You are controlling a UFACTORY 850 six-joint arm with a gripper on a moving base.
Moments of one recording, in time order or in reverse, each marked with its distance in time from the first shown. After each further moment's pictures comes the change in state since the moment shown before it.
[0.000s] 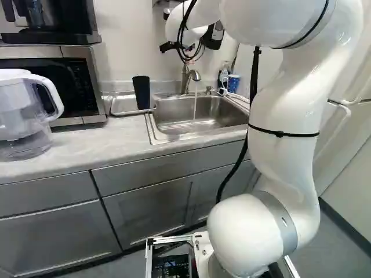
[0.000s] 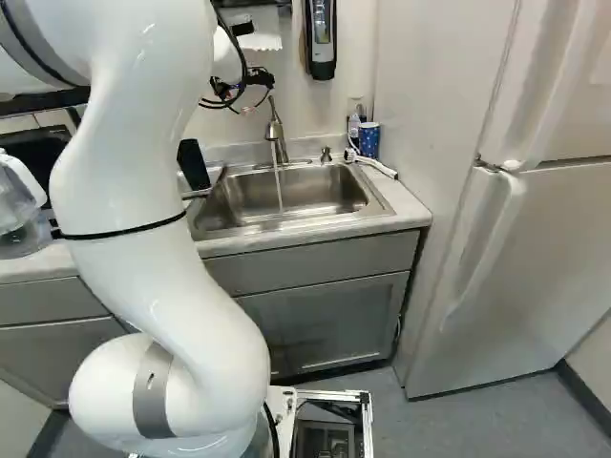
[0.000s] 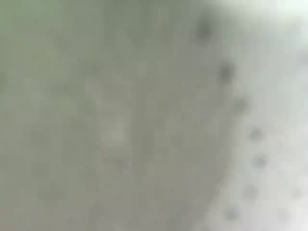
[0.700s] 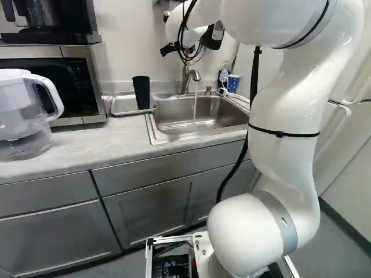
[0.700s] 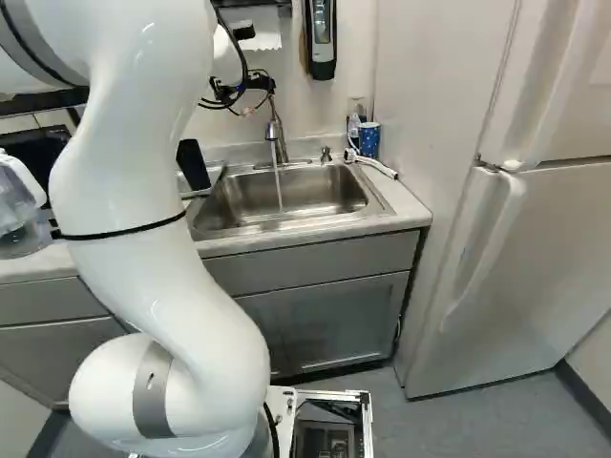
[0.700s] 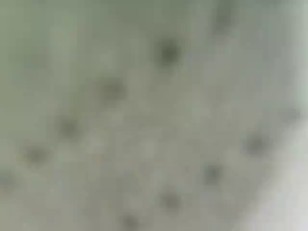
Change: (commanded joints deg) arm -0.1 0.4 0.5 0.0 -5.0 0.0
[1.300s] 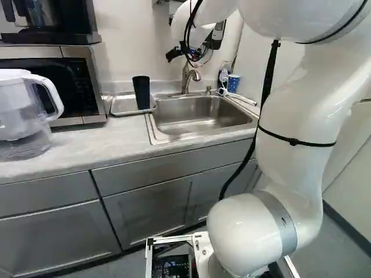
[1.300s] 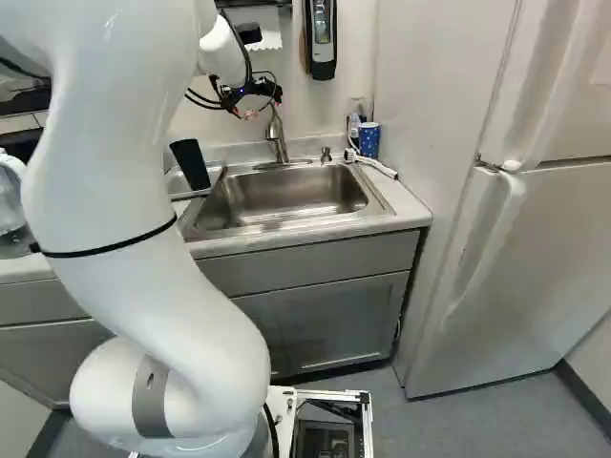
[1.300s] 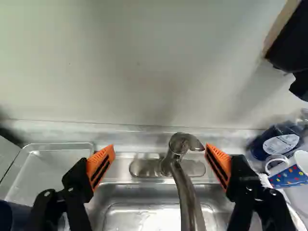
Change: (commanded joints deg) arm -1.6 5.5 6.2 0.0 -5.9 0.0
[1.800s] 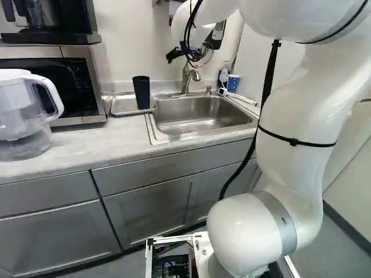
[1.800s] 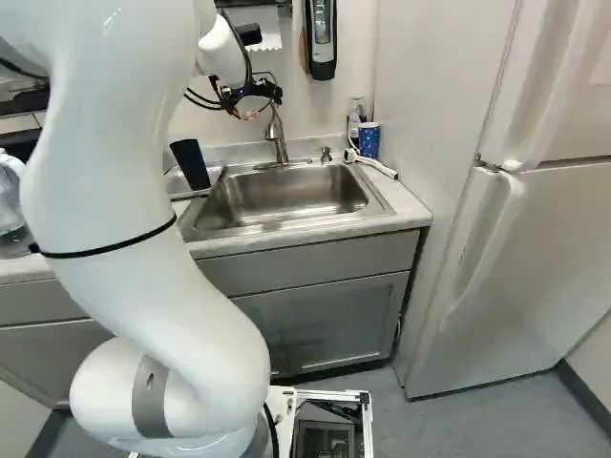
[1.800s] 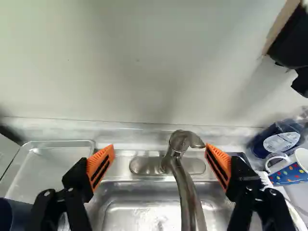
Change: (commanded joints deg) arm 0.0 0.0 0.0 0.0 0.0 0.0
